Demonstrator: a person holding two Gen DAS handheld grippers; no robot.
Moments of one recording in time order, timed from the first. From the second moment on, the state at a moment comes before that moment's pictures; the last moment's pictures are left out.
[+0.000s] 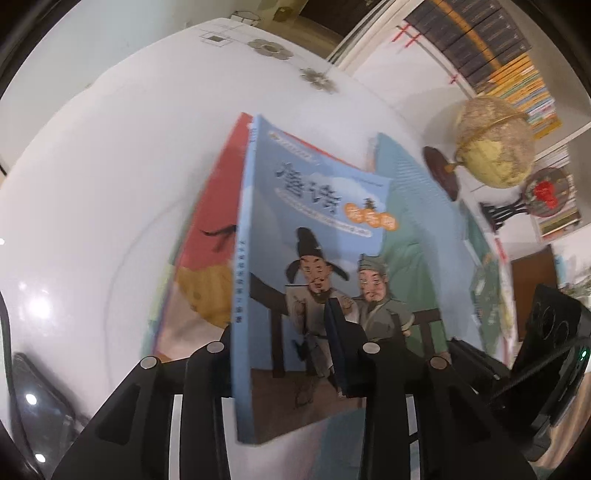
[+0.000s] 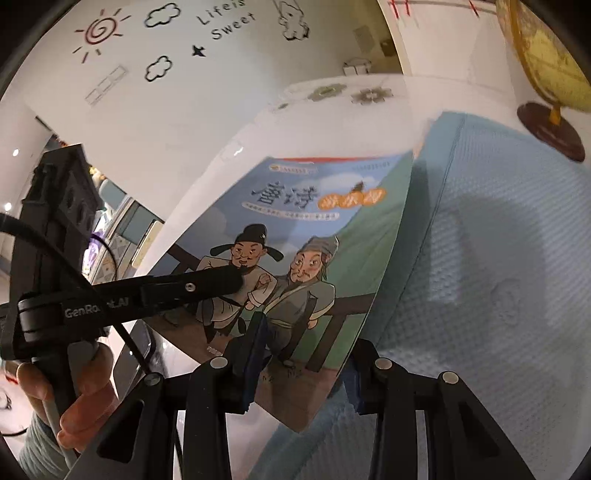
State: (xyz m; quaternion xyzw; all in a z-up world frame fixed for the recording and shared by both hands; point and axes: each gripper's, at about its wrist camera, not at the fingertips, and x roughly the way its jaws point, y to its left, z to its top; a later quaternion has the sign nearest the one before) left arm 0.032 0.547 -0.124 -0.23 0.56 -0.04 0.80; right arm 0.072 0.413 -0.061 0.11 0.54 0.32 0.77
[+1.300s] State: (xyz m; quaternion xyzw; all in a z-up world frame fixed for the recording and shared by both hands) left arm 0.019 0.253 -0.108 -0.16 0.59 -0.18 0.77; right arm 0.002 0.012 -0.095 0.23 0.57 0.06 0.79
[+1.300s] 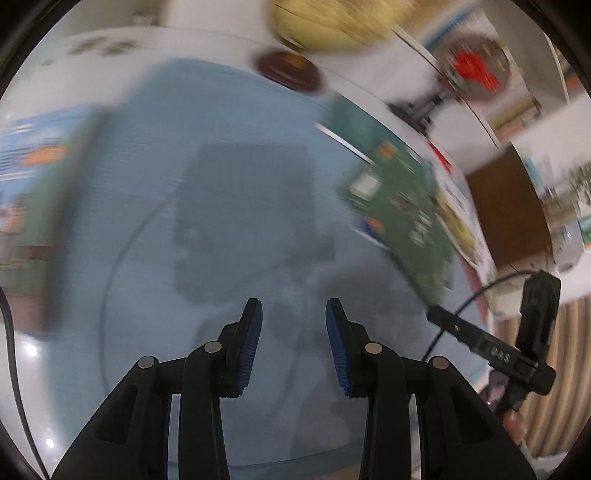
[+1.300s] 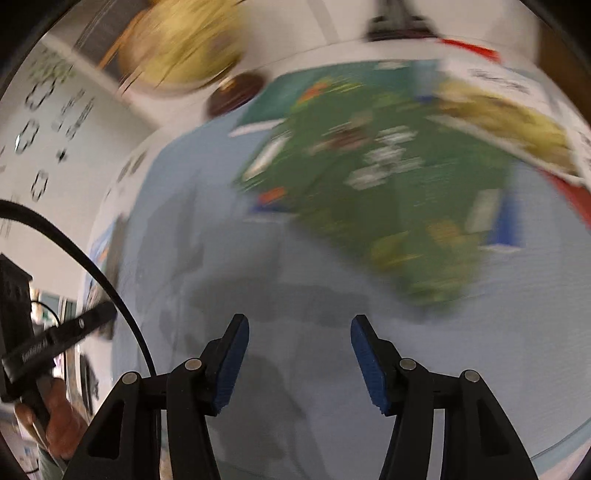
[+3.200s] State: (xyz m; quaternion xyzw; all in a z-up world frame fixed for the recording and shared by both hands) left arm -0.093 0.163 -0.154 -0.21 0.61 -0.08 0.76; right arm -0.033 -0.026 -0.128 0.08 0.59 0.29 0.75
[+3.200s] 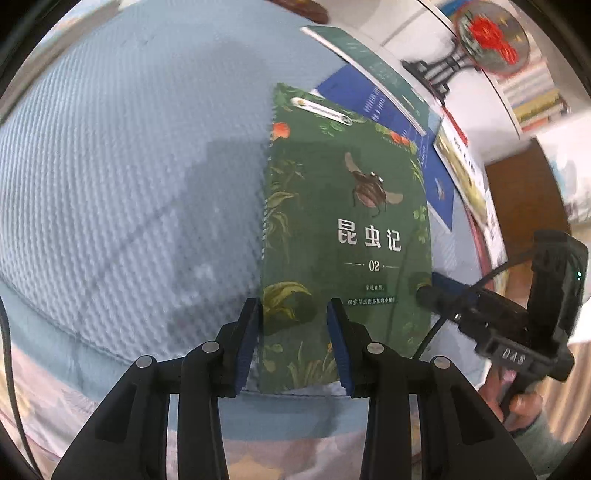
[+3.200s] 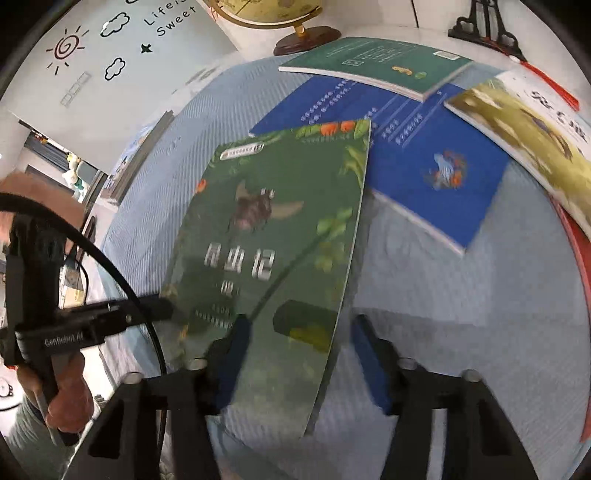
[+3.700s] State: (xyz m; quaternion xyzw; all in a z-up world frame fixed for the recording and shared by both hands) left arm -0.090 0.158 -0.138 -0.28 0.54 -0.14 0.78; right arm -0.033 -0.042 -0.132 0.14 0.58 0.28 0.75
